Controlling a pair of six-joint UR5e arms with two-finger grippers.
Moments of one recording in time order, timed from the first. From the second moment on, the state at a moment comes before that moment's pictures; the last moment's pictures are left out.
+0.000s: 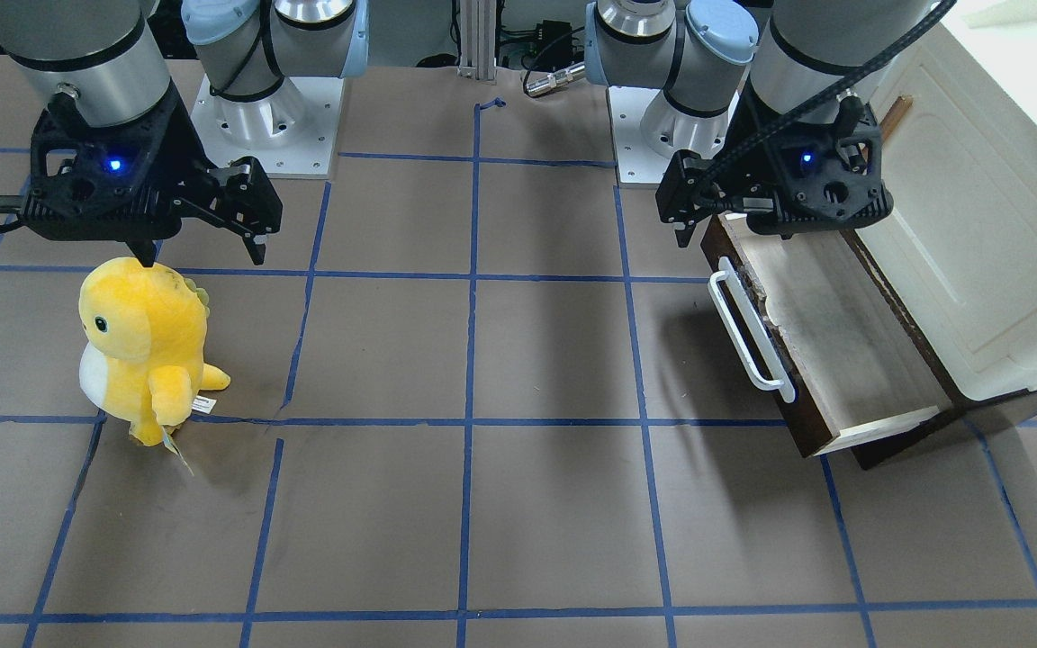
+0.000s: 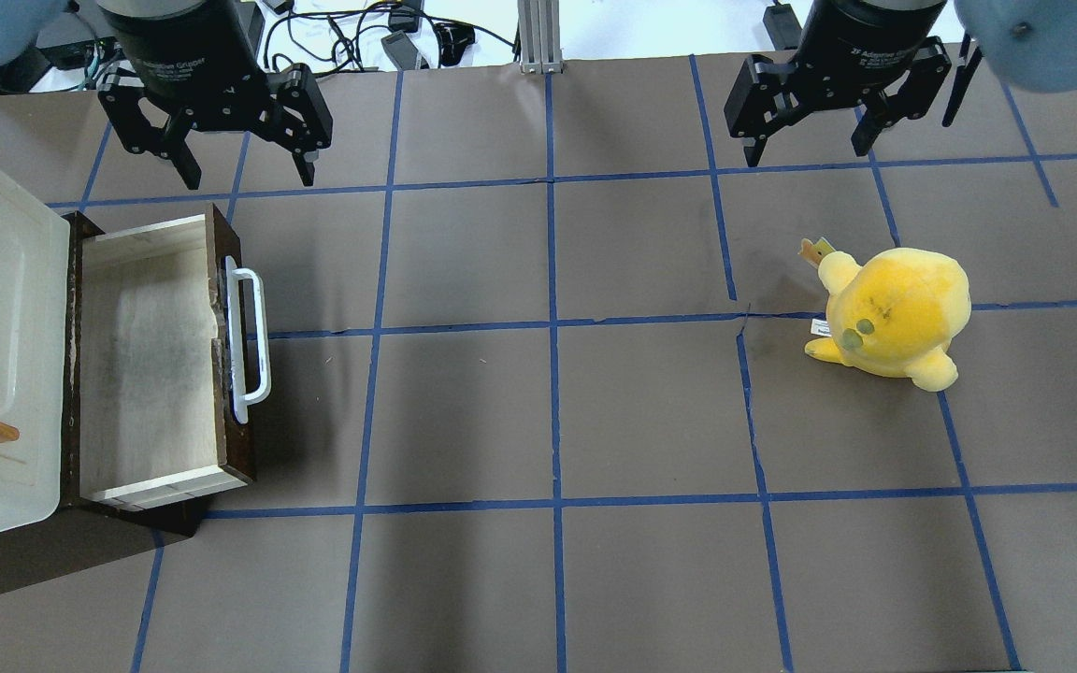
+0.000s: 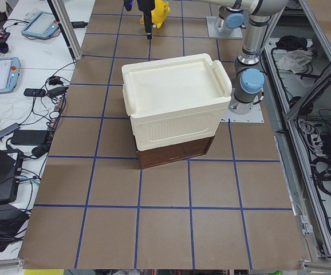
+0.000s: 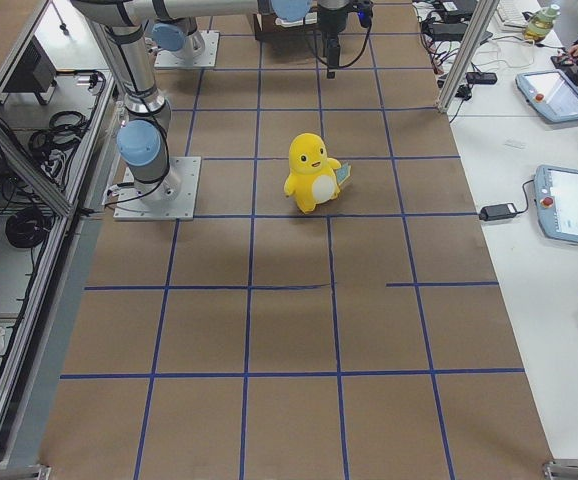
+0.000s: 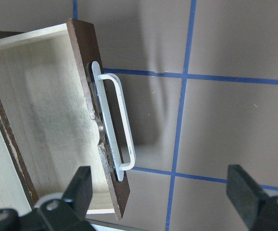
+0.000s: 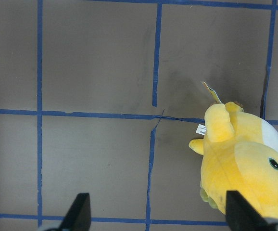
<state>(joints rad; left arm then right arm) -1.61 -1.69 -1.33 -1.76 1.63 -0.11 1.60 -1.48 1.44 -1.57 -1.58 -0.02</state>
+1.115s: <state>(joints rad) -1.55 -1.56 -1.49 -1.65 1.60 0.20 1.60 -1.48 1.44 -1.57 -1.58 -0.02</state>
